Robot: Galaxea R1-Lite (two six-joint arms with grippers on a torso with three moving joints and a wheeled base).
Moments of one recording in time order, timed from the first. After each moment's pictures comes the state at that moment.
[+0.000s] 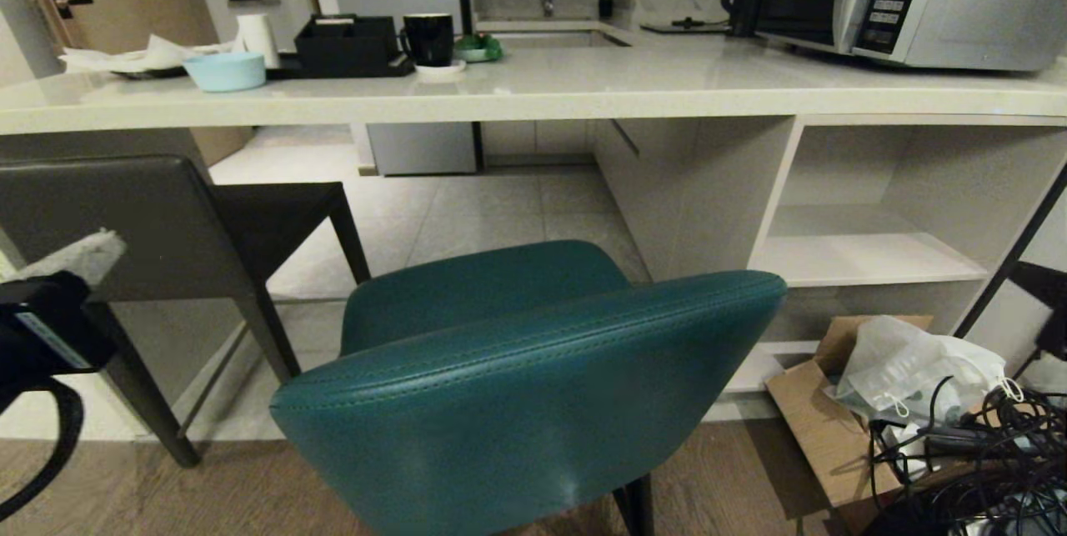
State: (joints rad) left arm -0.28 0.97 -0.42 -0.71 0.29 -0.05; right arm 0.33 0.99 -0.67 -0.16 -0.41 0.22
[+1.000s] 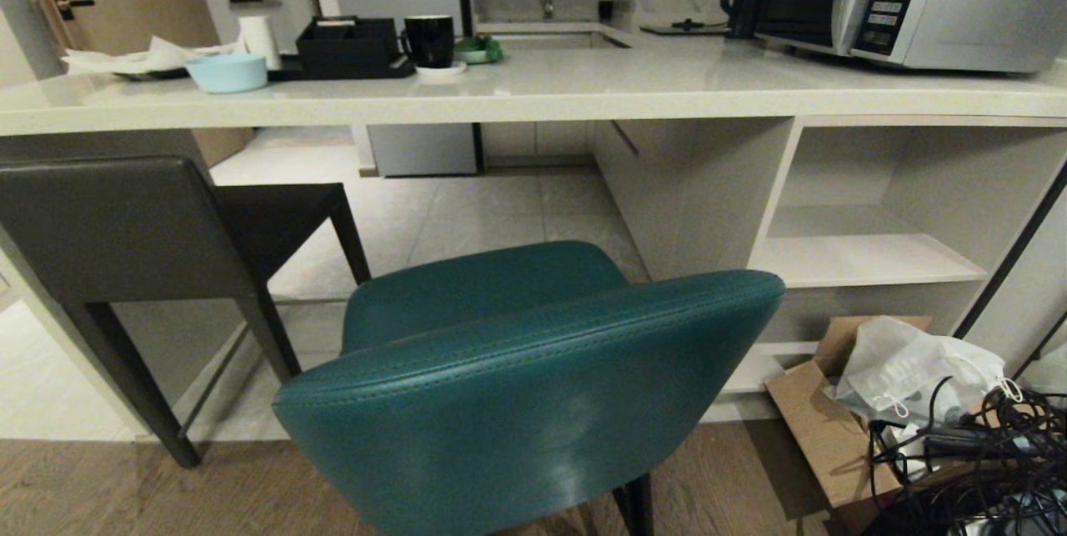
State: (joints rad) left arm -0.01 0.10 -0.35 -0.04 0.01 0.03; right arm 0.02 0.23 -0.65 0.16 -0.34 -0.02
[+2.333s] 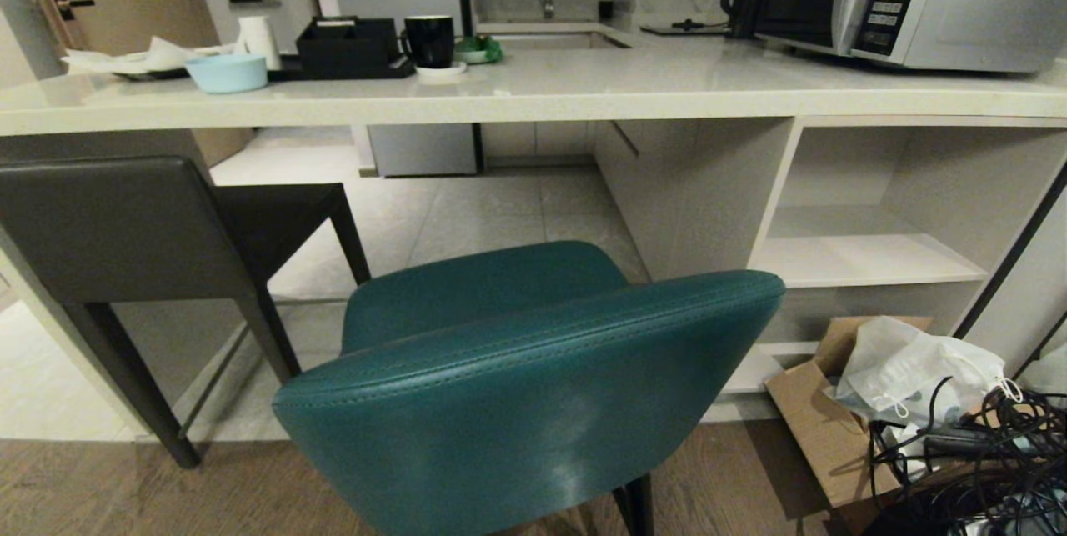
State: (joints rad) left arm 0.00 0.00 -0.02 -0.02 0.00 0.14; right arm 0.00 0.00 -0.01 -0.09 -0.06 -0.11
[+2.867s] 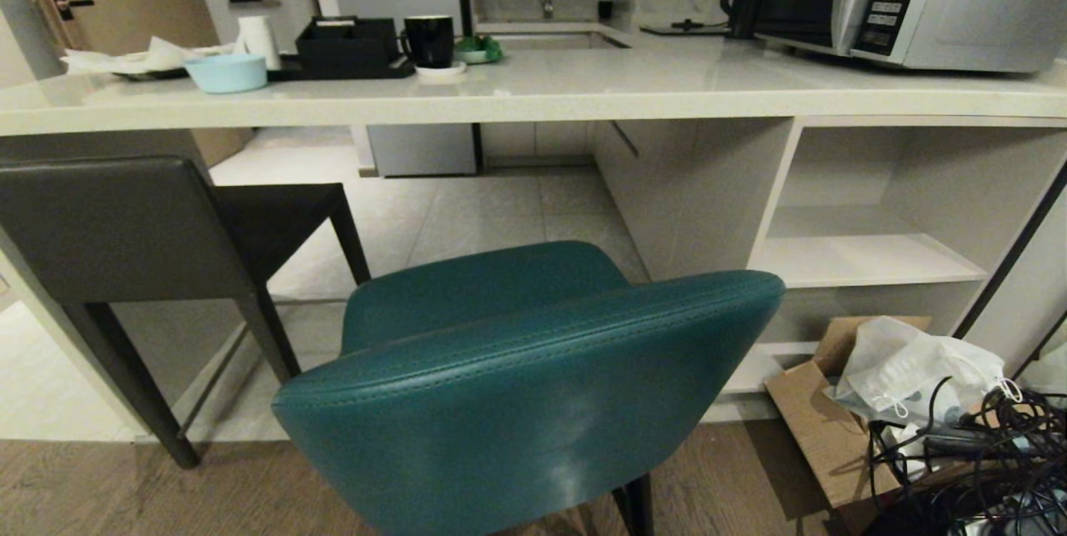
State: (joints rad) left arm 0.00 0.00 0.00 -0.04 -0.03 0.06; right arm 0.00 0.00 -0.02 0.04 -0.01 -0.01
